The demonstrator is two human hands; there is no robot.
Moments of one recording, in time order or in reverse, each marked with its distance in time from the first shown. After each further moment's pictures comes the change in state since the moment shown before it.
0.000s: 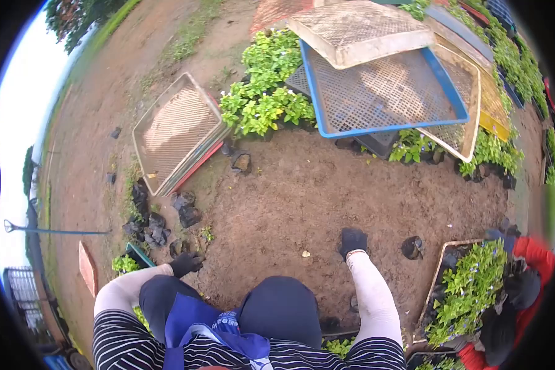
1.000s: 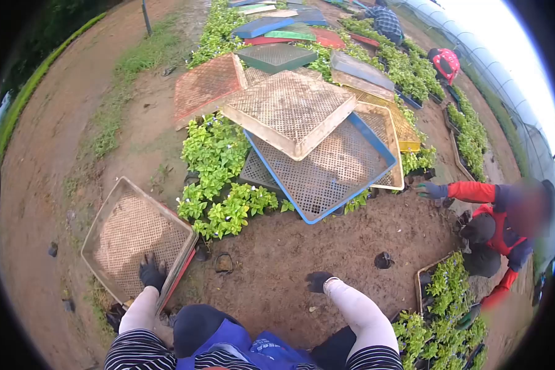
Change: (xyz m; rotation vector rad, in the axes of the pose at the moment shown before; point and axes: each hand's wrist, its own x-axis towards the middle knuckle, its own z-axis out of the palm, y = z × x) left_hand 0.228 0.089 -0.282 0.572 0.830 0.099; right_hand 0.039 -0.089 -0.070 0.275 -0.256 0.058
